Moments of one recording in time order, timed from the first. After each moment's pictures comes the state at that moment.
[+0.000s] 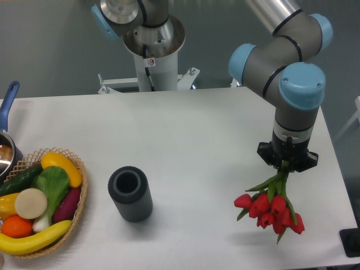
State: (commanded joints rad) arm 2.67 -2.04 -1.38 -1.09 1.58 1.03
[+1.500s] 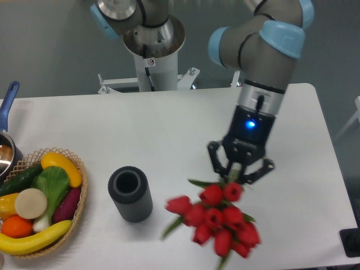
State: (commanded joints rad) arm 2.67 -1.82 -1.64 -0.70 0.53 0.80
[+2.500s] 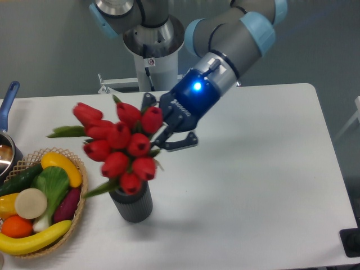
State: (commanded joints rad) arm 2.55 -1.81 -1.69 -0.64 0.25 0.82
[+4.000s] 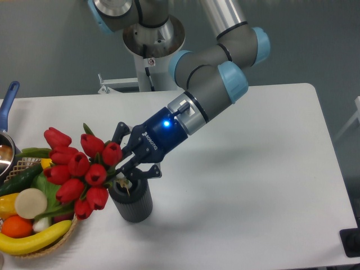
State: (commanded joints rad) arm 2.50 -1.93 -1.74 -0.65 0.26 0.99
